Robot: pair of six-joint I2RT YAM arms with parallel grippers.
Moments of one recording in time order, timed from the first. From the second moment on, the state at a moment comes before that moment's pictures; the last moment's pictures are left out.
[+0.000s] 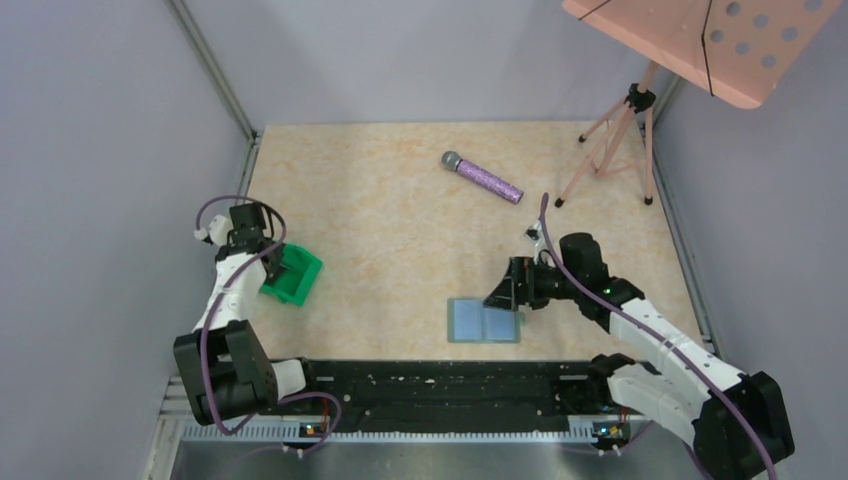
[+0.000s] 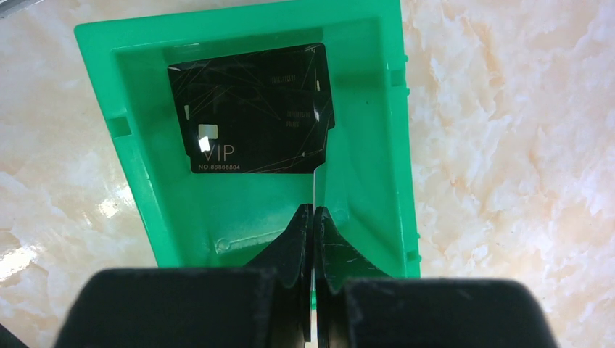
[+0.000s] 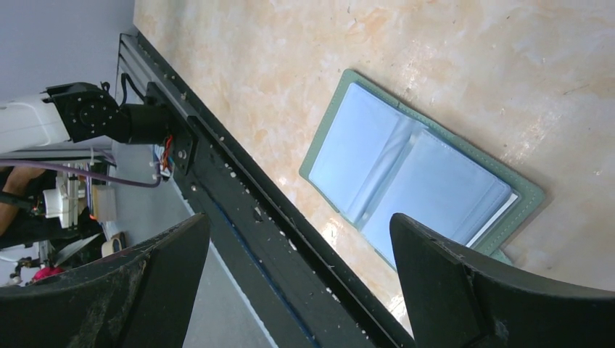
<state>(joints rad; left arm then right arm) 0.26 1.25 0.79 -0.47 -0.27 -0.85 0.42 0.92 0.48 -0.25 -0.64 0.50</state>
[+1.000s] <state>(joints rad) 0.26 1.29 0.82 -0.46 -0.30 -0.75 0.42 0.92 0.50 -0.25 -0.63 0.50</state>
